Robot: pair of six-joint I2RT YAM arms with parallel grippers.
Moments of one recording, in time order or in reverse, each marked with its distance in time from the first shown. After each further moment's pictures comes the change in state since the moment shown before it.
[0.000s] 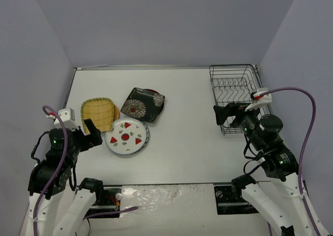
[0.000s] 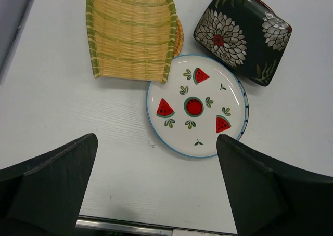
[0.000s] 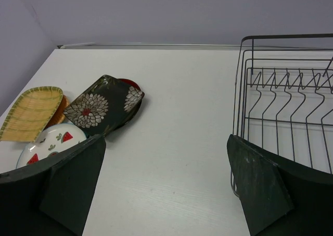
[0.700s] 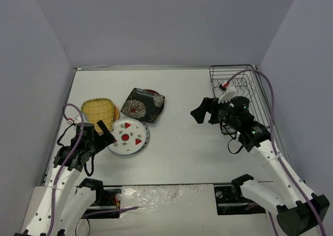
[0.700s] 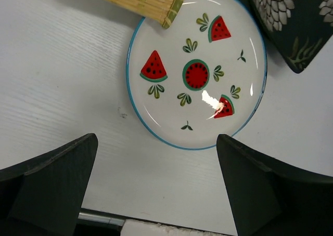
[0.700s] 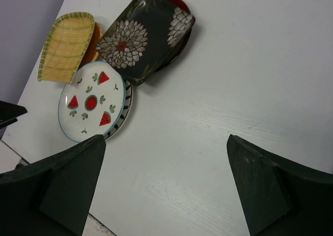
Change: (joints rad) left arm 0.000 0.145 -0.269 0.109 0.068 -0.342; right arm 0.006 0.299 -0.047 0.064 -0.273 0.140
